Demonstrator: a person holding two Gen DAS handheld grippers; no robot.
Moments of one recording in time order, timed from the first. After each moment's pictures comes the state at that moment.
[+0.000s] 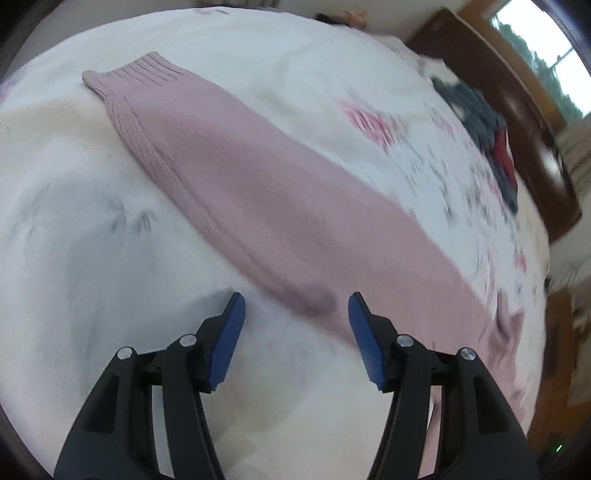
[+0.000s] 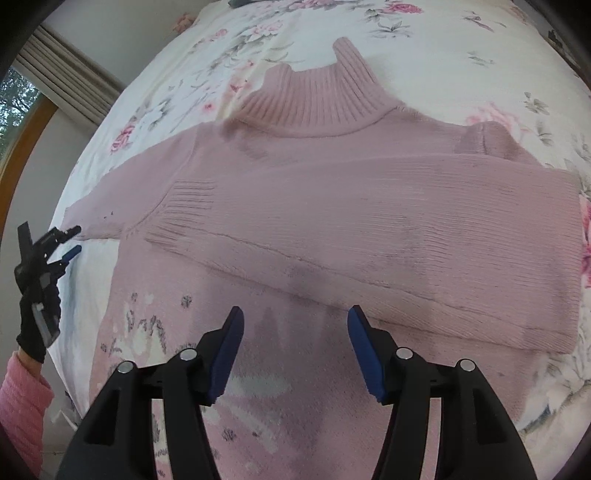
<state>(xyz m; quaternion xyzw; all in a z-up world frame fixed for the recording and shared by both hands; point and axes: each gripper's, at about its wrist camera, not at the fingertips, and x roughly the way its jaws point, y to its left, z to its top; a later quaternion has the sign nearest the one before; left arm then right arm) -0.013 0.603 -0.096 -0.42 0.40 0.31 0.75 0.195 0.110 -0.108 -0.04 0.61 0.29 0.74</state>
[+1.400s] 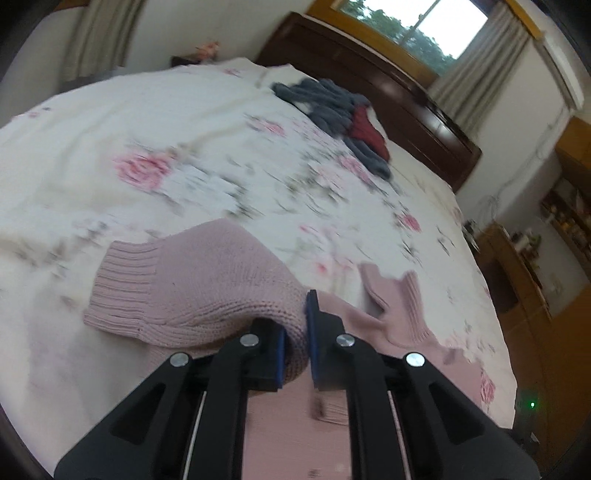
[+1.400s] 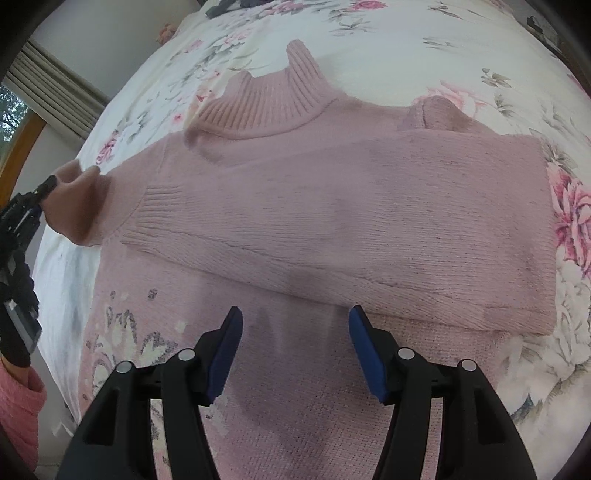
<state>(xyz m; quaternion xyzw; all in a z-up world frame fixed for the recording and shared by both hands) 0.103 0.449 -0.018 -0.32 0.33 0.13 0.88 0.199 0.064 -0.113 -0.02 0.61 0.26 0.75</state>
